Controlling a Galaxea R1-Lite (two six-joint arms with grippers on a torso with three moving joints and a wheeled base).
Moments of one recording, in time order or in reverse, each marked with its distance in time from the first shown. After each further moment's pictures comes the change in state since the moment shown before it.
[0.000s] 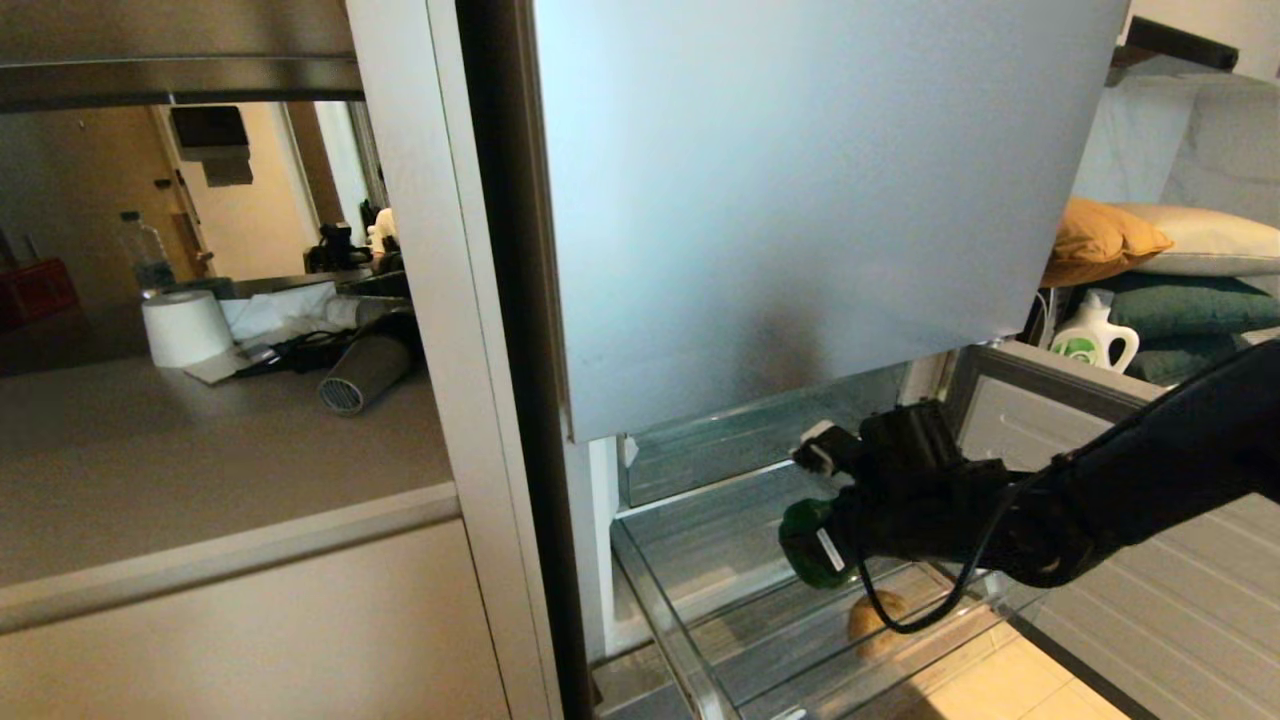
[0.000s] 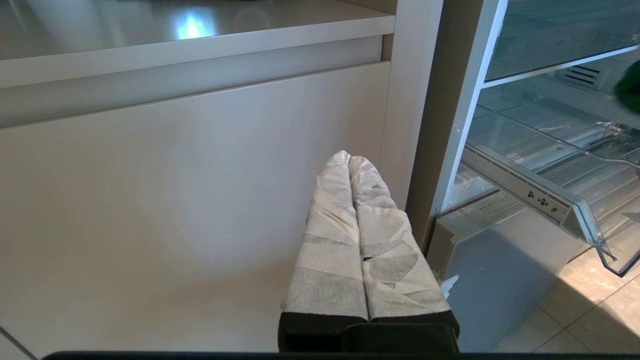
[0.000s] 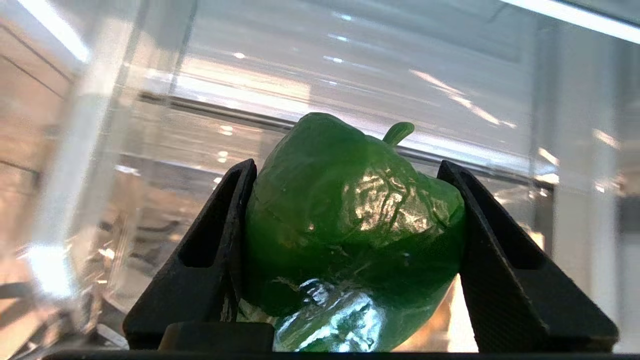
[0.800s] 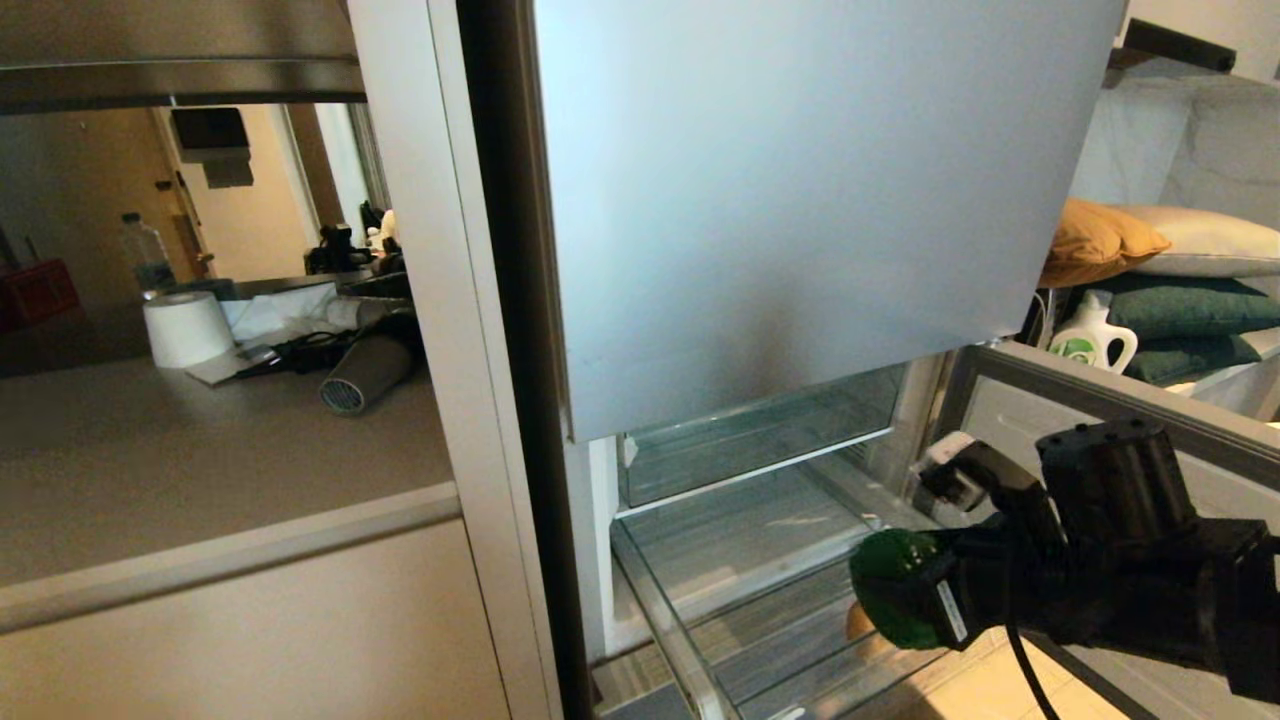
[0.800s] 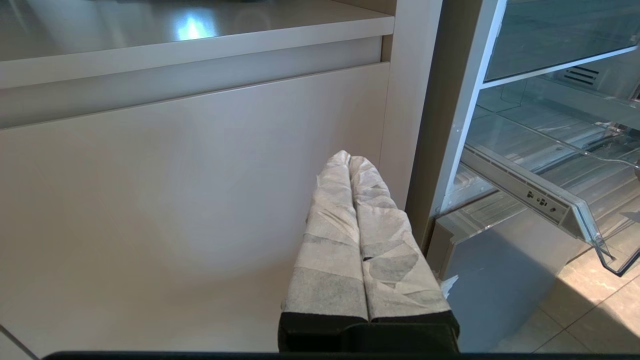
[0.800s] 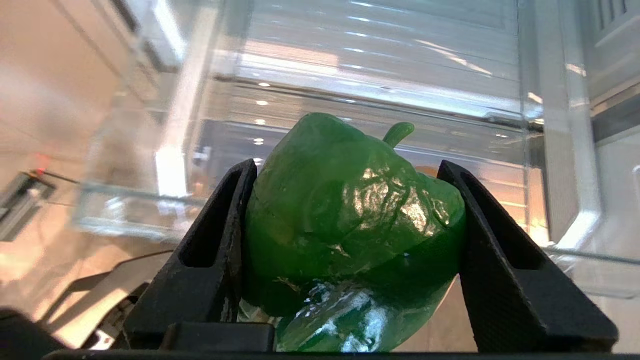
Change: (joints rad) left arm 0.000 0.000 0.000 0.000 0.000 0.000; right arm 0.026 -0.453 0.365 0.003 0.010 0.120
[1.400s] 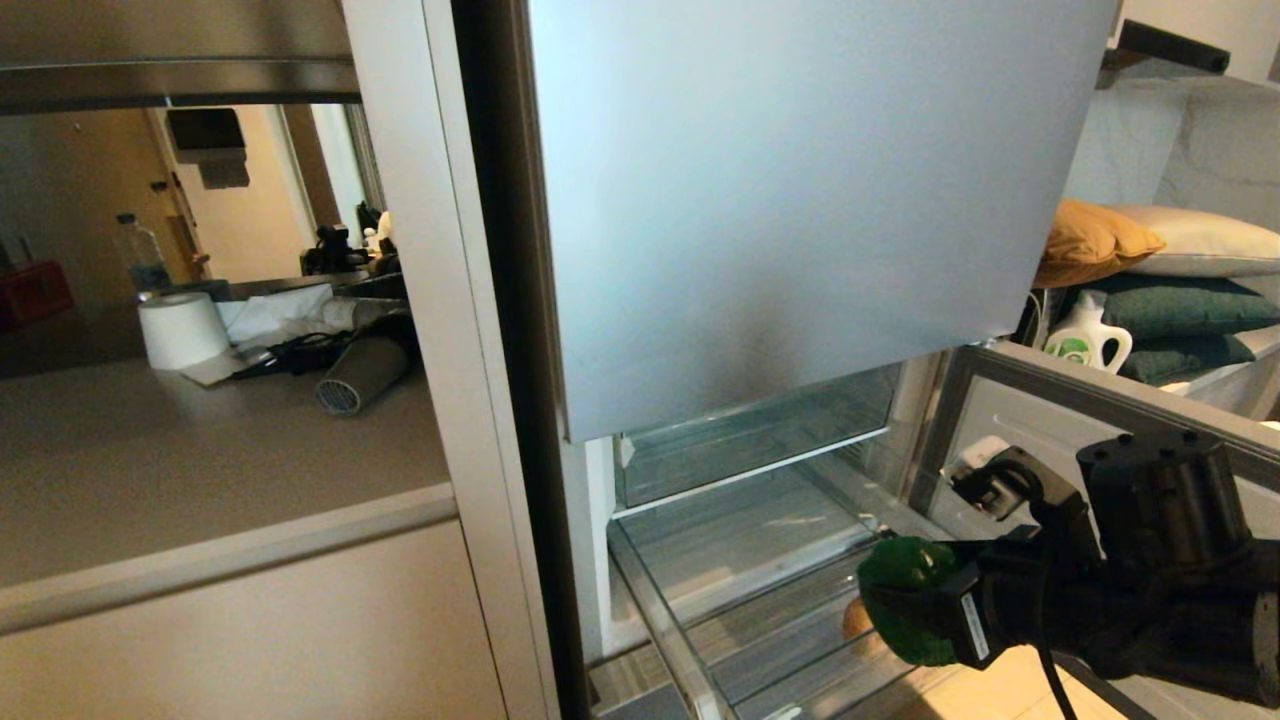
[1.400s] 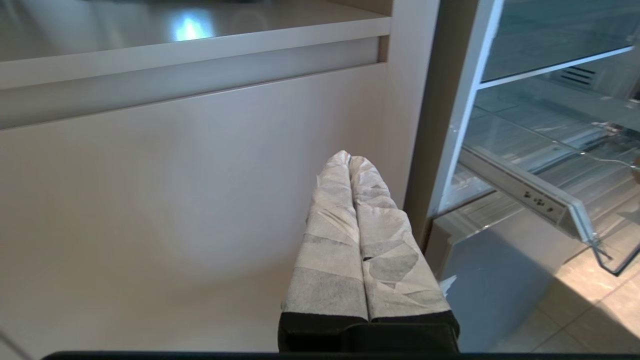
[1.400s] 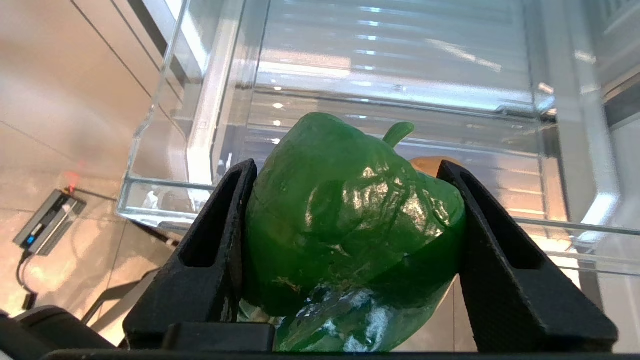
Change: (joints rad) left arm 0.000 0.000 0.000 0.000 0.000 0.000; right arm 0.021 -0.078 0.046 -0.002 -0.001 0.074
